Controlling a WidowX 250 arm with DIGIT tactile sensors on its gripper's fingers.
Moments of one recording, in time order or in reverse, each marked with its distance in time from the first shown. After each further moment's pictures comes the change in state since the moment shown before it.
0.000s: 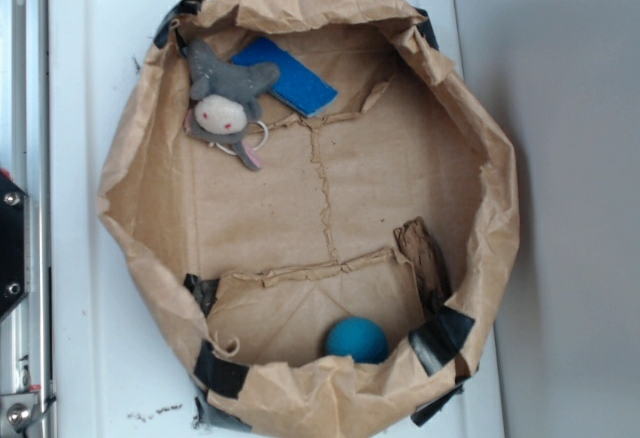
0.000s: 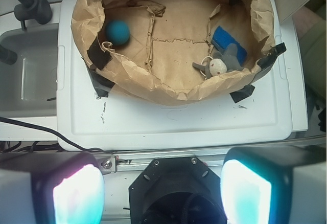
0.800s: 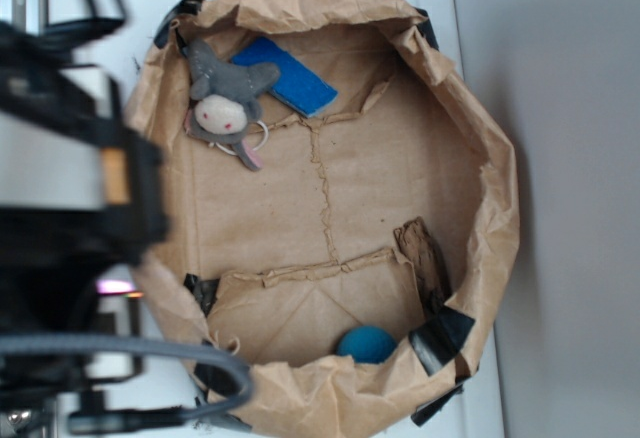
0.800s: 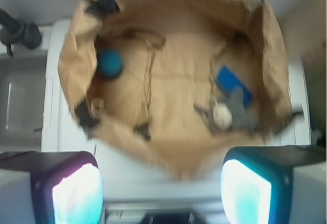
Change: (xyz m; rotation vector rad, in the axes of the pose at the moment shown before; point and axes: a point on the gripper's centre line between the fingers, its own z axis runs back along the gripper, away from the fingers) arm 0.075 -0.002 -0.034 0.036 -0.050 -0.057
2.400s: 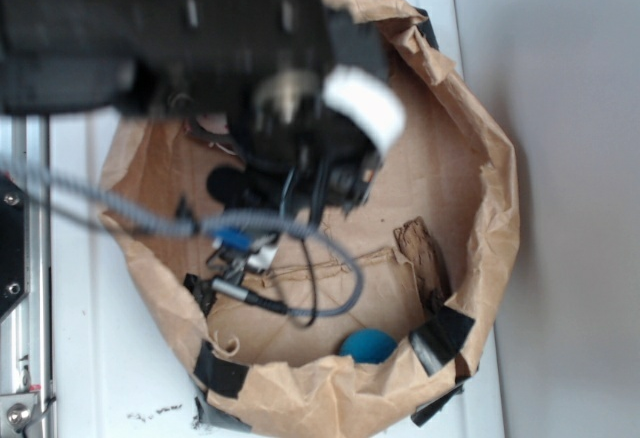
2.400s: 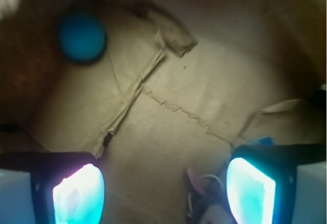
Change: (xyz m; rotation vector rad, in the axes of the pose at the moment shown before) arm 0.036 0.030 -0.125 -0.069 0.081 -0.469
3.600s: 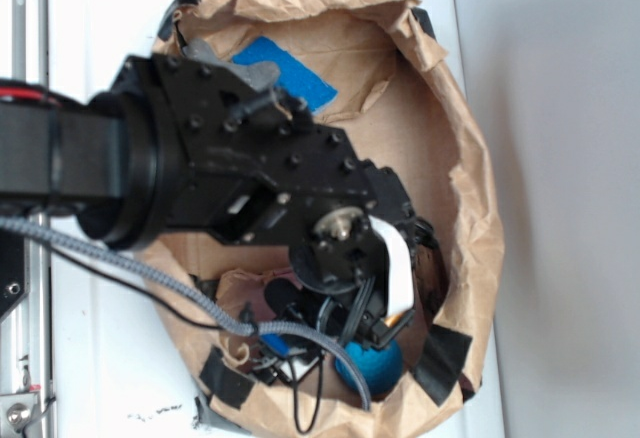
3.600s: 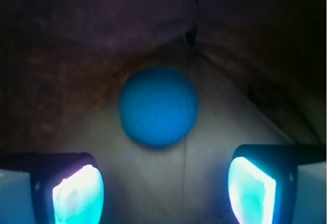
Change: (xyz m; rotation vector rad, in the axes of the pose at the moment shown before) arm 0.060 -0.048 -0.045 -0.187 -0.279 -0.350
